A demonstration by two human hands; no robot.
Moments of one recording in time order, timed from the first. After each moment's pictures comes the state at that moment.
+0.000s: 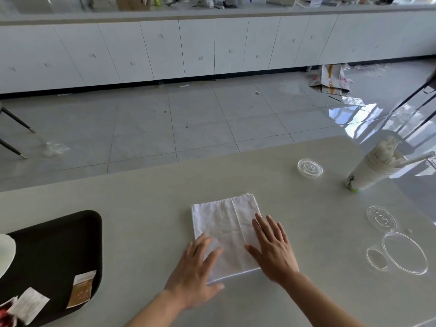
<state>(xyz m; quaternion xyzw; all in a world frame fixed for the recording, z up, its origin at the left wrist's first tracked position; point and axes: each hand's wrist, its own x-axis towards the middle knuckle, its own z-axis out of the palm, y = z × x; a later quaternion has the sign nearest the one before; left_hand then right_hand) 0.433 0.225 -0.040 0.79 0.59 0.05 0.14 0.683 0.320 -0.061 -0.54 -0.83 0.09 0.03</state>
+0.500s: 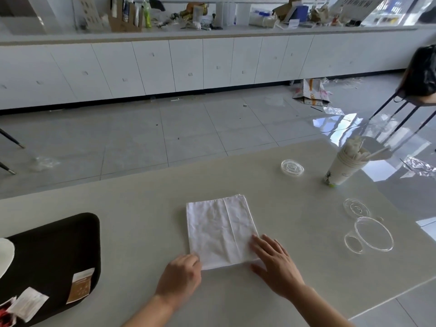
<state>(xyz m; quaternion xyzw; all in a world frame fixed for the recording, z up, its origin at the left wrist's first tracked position) 0.430 0.193 -0.025 0.81 0.58 0.08 0.01 0.725 0.263 -0.055 -0.50 -0.85 0.14 0.02</state>
